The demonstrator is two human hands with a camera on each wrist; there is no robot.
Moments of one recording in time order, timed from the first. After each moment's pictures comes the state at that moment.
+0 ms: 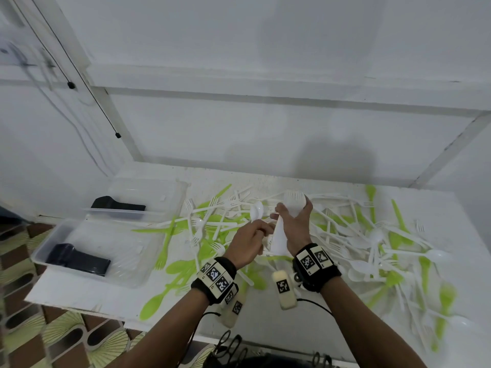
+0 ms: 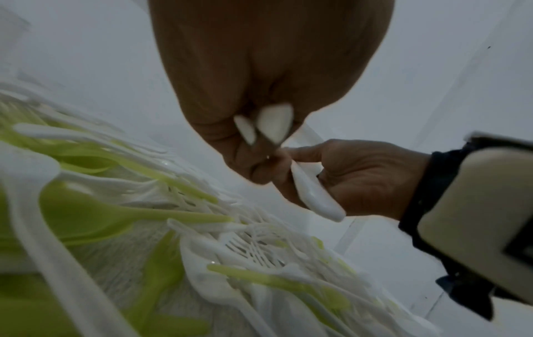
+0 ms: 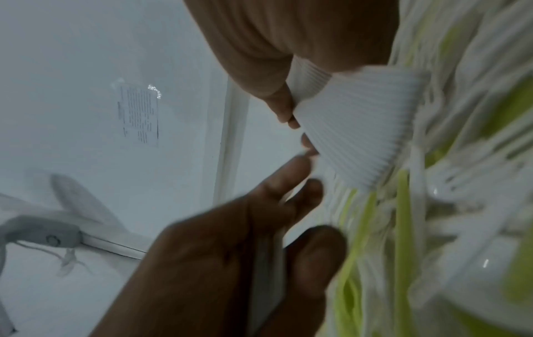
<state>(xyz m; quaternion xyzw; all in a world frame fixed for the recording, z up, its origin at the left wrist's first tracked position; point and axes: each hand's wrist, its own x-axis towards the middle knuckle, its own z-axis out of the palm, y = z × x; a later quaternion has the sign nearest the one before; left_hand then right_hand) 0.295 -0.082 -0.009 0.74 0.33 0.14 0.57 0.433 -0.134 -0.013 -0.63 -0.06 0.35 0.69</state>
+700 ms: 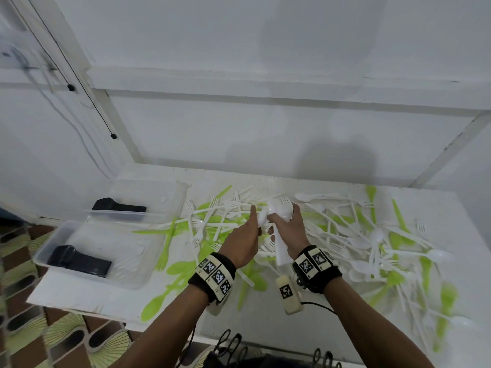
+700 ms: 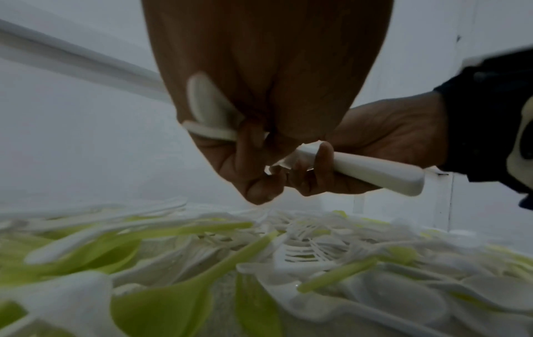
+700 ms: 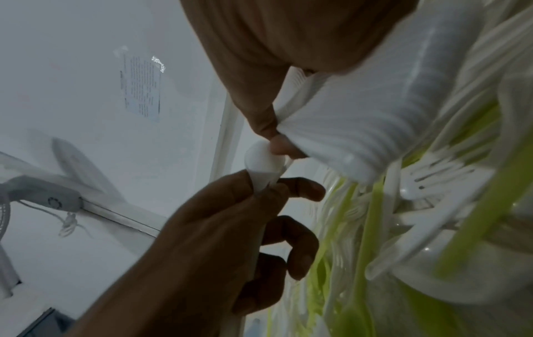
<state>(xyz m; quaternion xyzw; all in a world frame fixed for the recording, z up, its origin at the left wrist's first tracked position) 0.288 -0.067 -0.018 0.91 0.29 0.01 0.30 0.429 -0.140 -0.017 -0.67 -0.12 0.39 0.62</state>
